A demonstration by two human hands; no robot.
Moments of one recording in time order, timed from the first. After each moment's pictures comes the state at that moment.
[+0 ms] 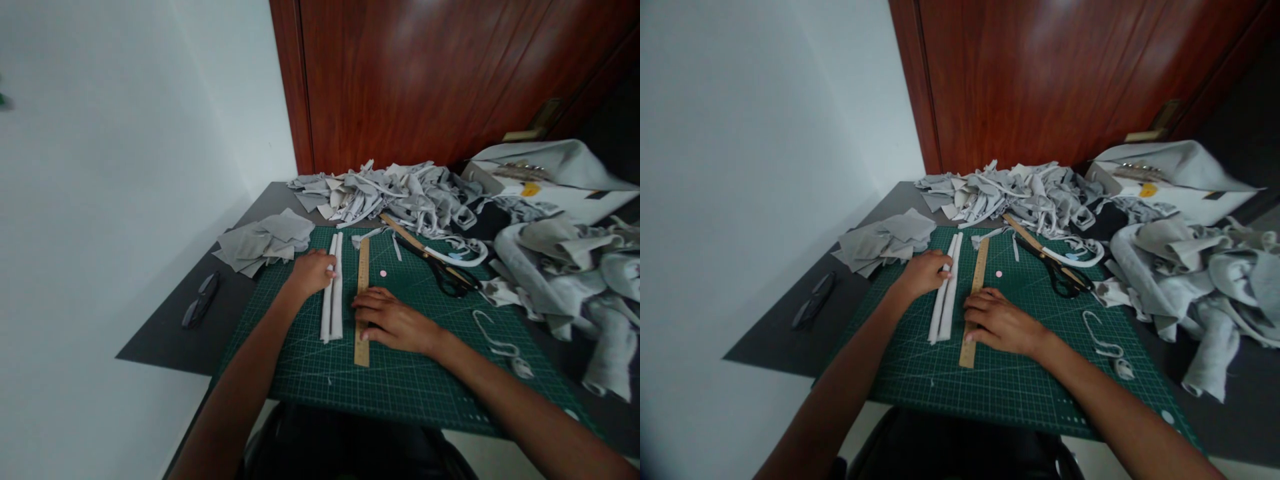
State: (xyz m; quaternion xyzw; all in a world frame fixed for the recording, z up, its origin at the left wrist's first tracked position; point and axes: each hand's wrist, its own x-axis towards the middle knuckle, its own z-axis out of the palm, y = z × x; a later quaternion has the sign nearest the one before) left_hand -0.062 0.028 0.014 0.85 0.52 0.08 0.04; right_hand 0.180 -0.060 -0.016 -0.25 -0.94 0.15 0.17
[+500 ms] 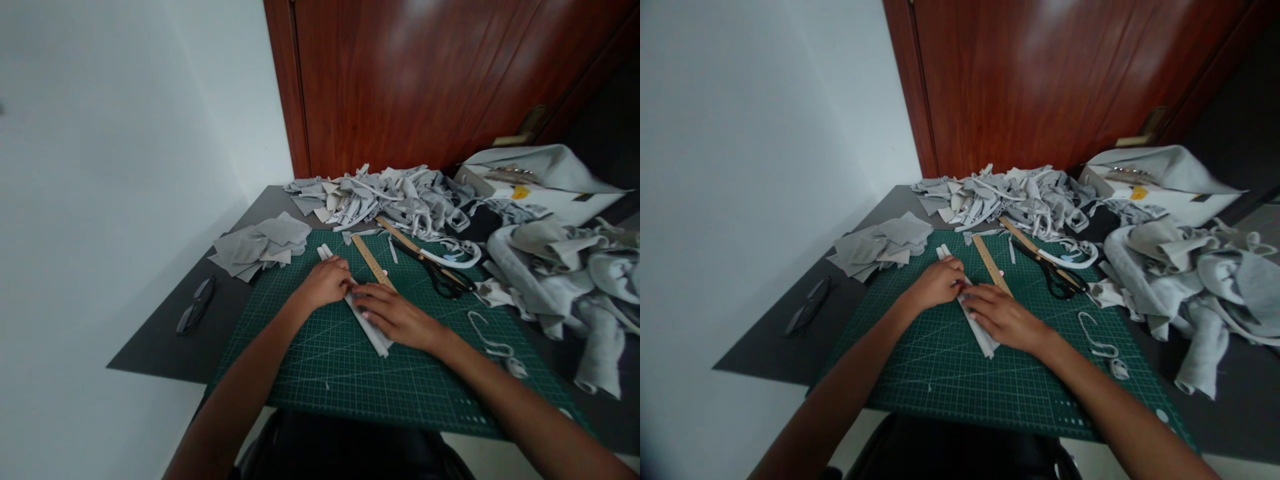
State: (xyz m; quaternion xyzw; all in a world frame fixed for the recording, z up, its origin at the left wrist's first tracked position) left_hand -0.038 0.025 0.005 0.91 0.37 0.14 0.09; right_hand 0.193 -0.053 -0.018 -0.31 -0.92 0.09 0.24
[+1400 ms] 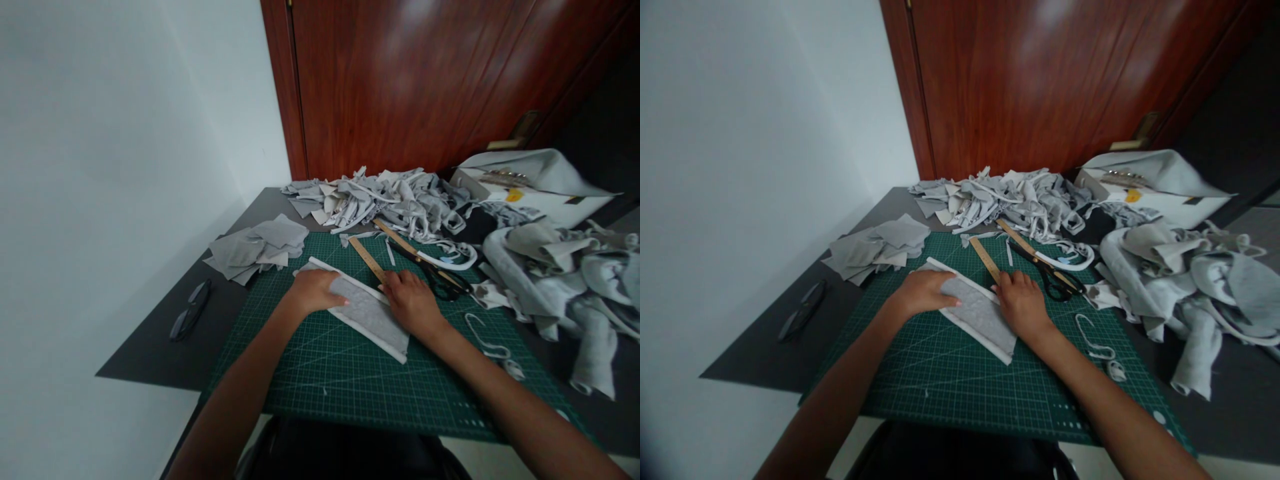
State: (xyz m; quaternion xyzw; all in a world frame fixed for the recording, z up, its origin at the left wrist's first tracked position) left_hand -0.050 0.008 0.024 0.86 0.50 0.04 0.11; right_hand 0.202 -0.042 -0.021 -0.63 -0.76 -0.09 0.11
